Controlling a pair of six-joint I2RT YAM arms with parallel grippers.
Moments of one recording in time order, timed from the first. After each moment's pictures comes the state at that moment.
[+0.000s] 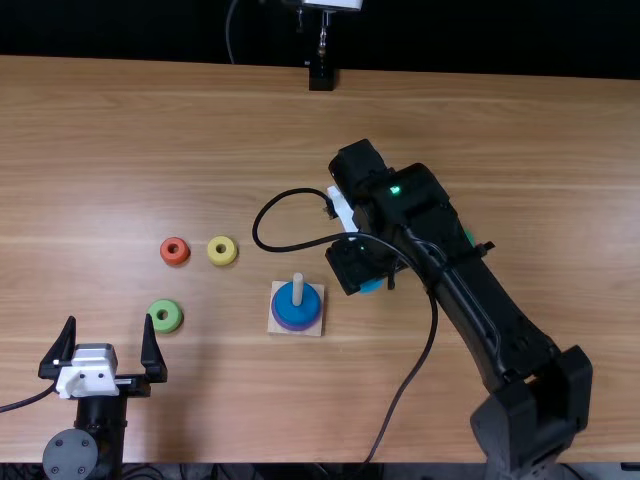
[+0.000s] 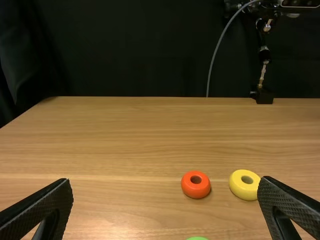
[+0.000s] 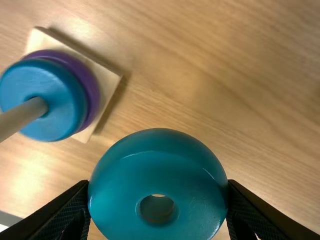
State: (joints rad) left arm -0.01 0.01 0.03 -0.05 -0.06 -0.02; right arm 0.48 1.97 1.84 -1.36 -0.04 -0.02
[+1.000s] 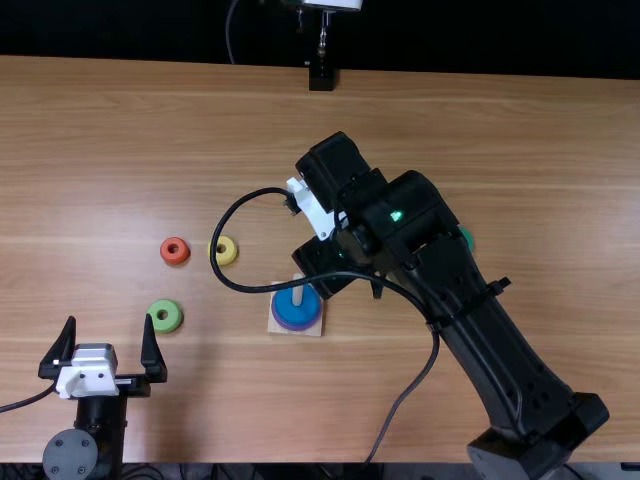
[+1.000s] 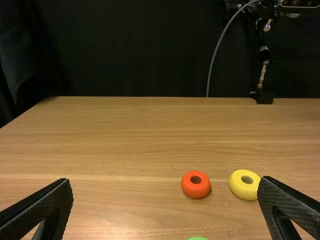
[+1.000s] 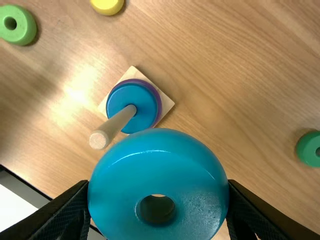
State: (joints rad) left arm -0.01 0.01 0.03 -0.05 -0.06 -0.02; right arm 0.63 1.93 2.13 -1.49 -0.03 -0.07
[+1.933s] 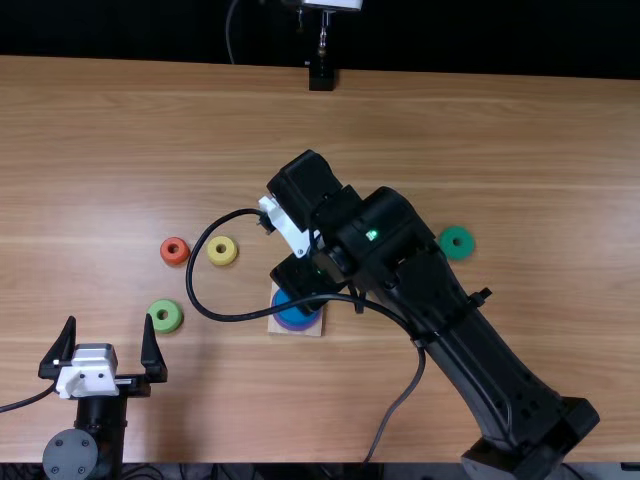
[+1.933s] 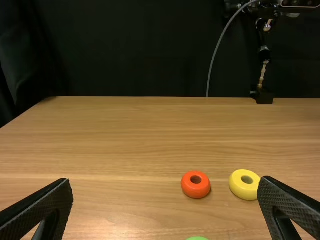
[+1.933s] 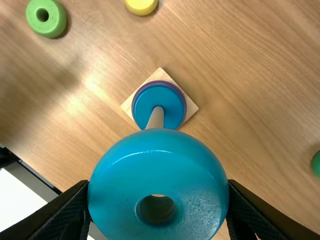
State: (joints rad) left arm -0.01 0.01 0.03 -0.05 -0.06 -0.02; right arm 0.71 1.93 2.13 -1.48 -0.04 -0.07
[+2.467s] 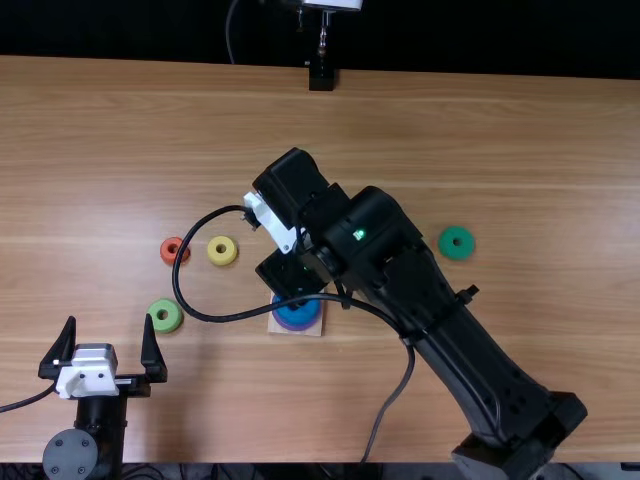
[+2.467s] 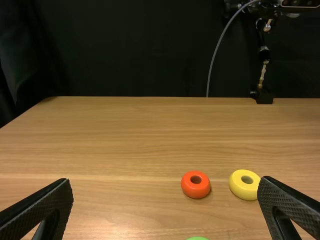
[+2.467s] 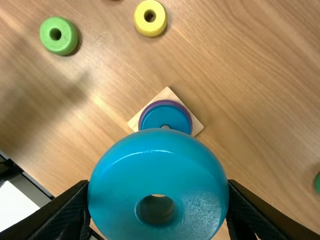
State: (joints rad) left arm -0.01 0.01 0.03 -0.05 -0.06 -0.02; right arm 0.73 1.97 2.17 -1.44 -0.04 -0.06
